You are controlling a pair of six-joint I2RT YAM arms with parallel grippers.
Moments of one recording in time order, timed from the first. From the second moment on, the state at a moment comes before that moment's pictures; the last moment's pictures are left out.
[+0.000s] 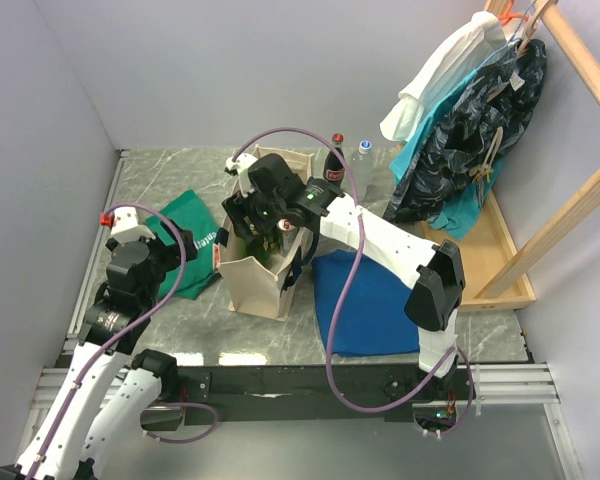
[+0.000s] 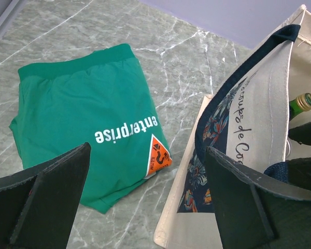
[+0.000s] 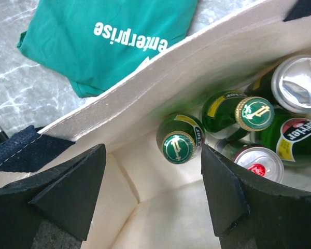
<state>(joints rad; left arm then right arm) -0.30 0.56 0.71 -0.42 -0.36 -0.45 0.90 1.90 1.88 -0.66 -0.06 0.09</state>
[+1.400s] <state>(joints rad) -0.30 0.62 0.71 -0.42 -0.36 -0.45 0.87 1.92 1.81 -0.62 -0.13 0.08</state>
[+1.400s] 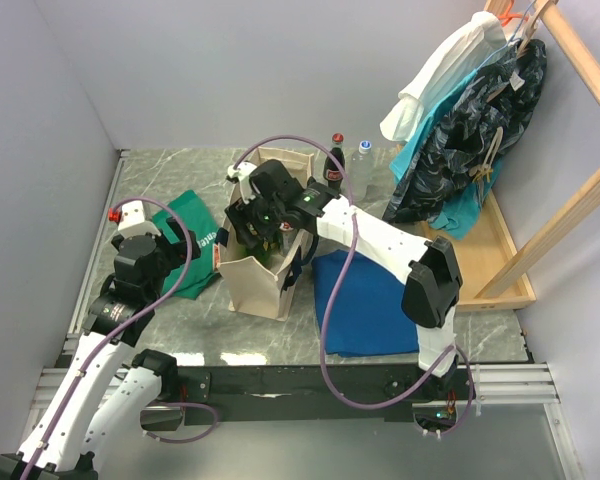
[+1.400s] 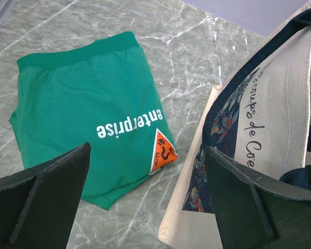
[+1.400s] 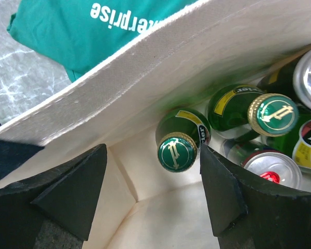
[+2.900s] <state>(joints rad) -0.30 0.62 0.71 -0.42 -0.36 -0.45 0.86 1.95 1.85 -0.68 -0.15 0.07</state>
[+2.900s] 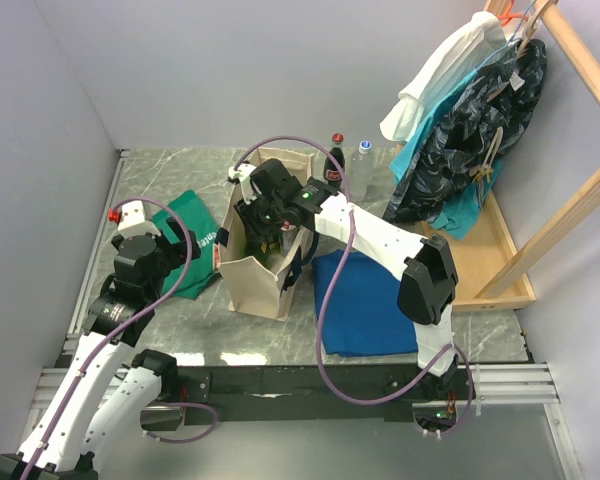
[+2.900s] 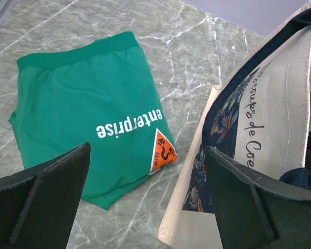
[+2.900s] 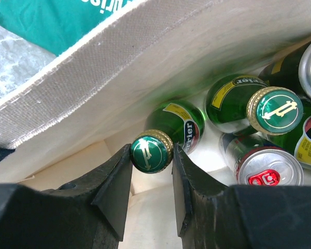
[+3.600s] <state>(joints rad) -0.30 0.61 0.71 -0.42 -0.36 -0.45 0.86 1.95 1.86 -0.69 -0.15 0.09</state>
